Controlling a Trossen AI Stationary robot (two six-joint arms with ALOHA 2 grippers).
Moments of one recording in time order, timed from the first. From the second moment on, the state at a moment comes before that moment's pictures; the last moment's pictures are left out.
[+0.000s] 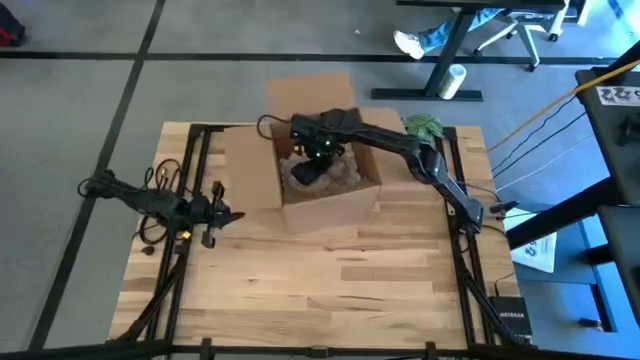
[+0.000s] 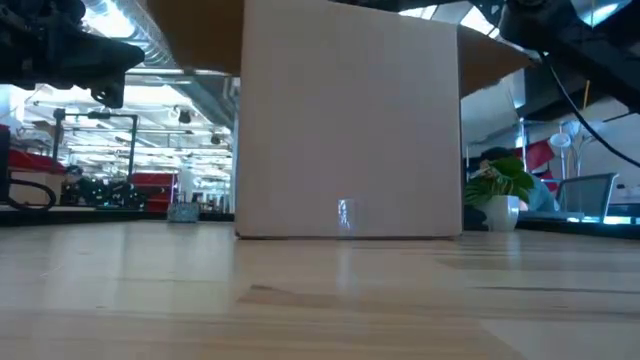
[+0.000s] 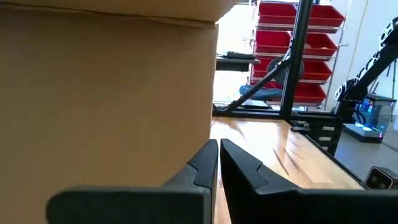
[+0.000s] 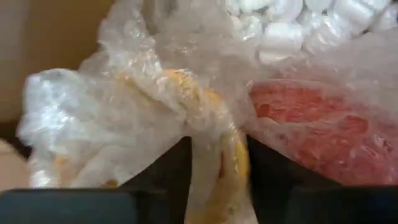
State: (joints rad) left arm -0.37 0.01 0.01 0.06 -0.38 -0.01; right arm -0.32 2.32 2.35 -1.35 -0.30 0.44
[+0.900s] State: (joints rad) left arm -0.37 0.01 0.01 0.06 -0.38 -0.01; right arm -0.32 1.98 2.36 -1.26 0.02 0.53
